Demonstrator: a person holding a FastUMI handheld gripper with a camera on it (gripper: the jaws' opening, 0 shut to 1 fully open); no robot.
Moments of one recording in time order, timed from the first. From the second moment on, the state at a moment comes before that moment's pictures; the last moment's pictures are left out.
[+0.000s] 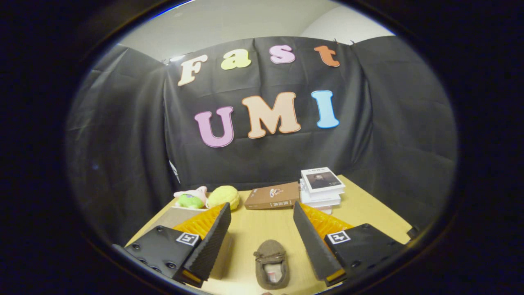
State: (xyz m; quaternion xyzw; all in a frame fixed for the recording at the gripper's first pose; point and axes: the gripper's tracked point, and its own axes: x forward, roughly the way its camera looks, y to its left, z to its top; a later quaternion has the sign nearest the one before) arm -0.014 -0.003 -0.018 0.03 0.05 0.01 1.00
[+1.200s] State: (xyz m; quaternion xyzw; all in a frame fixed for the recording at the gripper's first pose) arm -0.036 0.117 -0.202 0.59 0.31 0.09 0.74
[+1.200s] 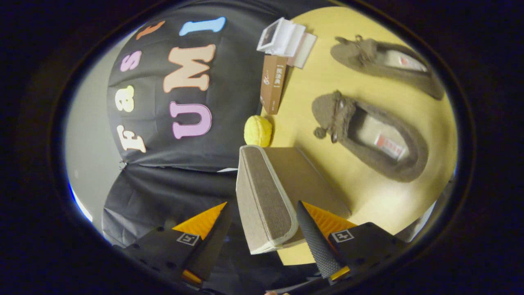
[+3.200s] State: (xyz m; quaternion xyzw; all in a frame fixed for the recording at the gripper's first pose) arm -0.032 0.122 -0.167 0.40 0.30 0.14 0.85
